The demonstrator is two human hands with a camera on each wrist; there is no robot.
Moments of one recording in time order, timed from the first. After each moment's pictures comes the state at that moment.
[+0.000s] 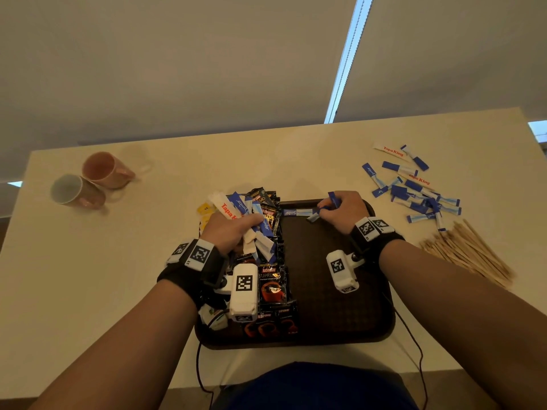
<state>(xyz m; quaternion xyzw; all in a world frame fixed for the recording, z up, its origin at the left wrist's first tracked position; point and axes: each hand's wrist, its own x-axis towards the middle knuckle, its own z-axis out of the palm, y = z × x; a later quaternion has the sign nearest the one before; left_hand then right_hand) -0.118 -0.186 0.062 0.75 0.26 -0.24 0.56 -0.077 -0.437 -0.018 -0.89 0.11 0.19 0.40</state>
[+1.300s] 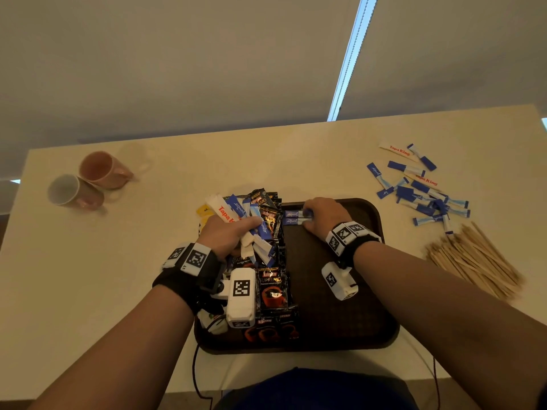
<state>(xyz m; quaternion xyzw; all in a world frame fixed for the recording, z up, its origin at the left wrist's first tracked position) -0.112 -0.182 0.056 0.72 0.29 -0.25 0.58 -0.064 -0.403 -0.039 -0.94 -0.06 0.27 0.19</state>
